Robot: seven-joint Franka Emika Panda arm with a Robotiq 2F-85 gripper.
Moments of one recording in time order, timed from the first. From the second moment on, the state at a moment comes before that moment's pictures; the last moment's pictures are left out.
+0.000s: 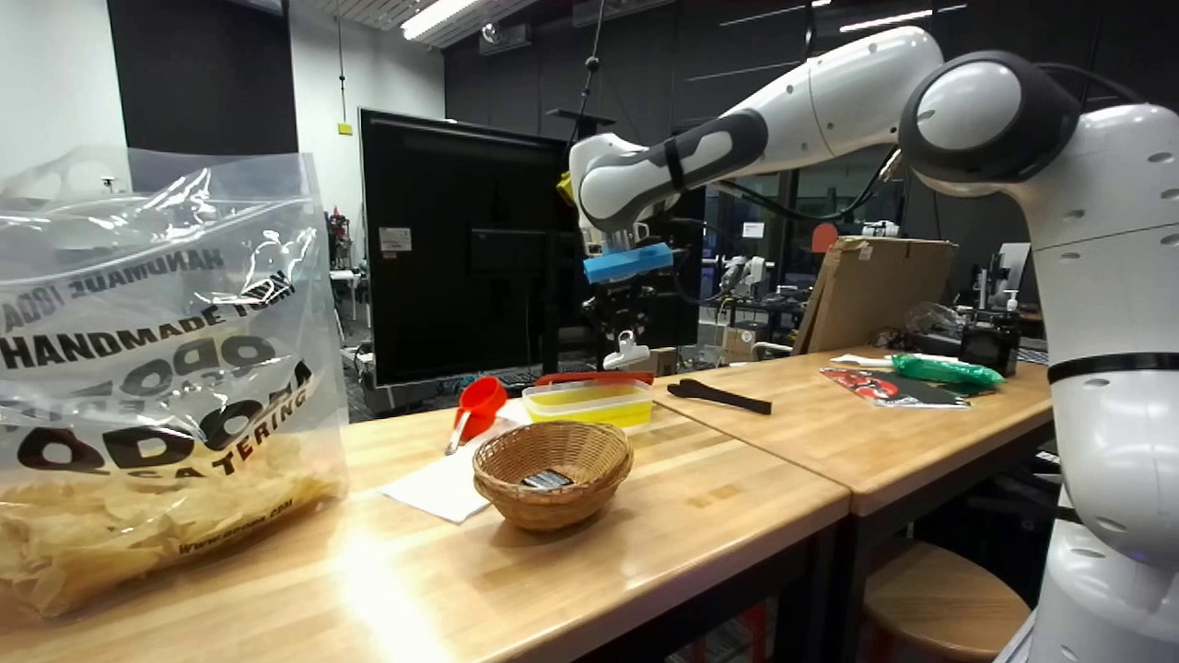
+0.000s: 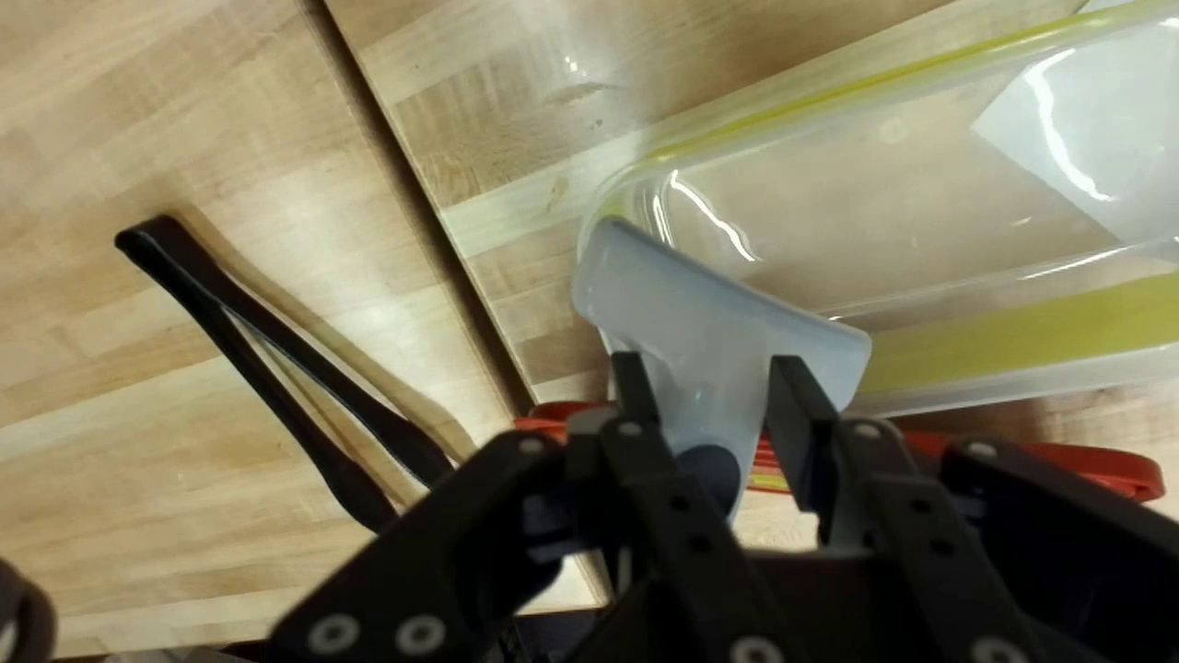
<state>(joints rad) 0.11 0.26 0.11 -1.57 -0.31 1.79 0.74</state>
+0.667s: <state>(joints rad) 0.13 0.29 0.07 -1.50 -0.31 1.75 0.68</state>
